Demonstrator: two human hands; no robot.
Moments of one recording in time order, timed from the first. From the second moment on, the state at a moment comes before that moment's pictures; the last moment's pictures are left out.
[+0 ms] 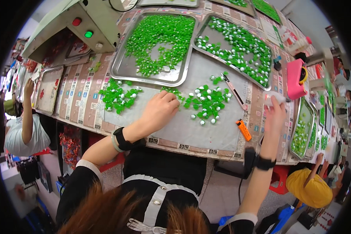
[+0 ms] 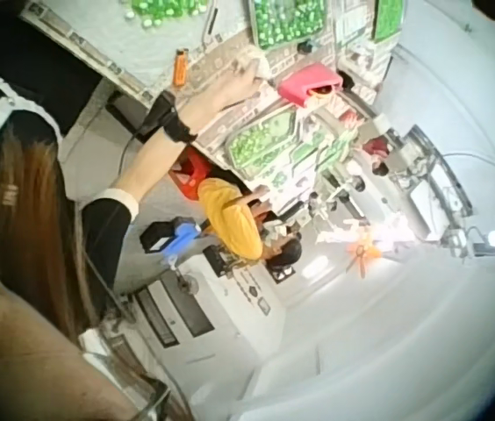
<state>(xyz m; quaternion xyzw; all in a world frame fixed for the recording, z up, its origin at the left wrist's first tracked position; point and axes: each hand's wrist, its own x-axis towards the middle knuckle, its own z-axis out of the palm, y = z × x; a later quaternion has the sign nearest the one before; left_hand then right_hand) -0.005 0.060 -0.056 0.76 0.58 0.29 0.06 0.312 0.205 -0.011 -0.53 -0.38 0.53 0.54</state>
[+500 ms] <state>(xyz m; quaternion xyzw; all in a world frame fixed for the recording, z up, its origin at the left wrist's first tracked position) -0.009 0.012 -0.012 0.06 0.31 0.56 0.76 0.154 0.049 0.017 -0.33 -0.43 0.78 0.32</state>
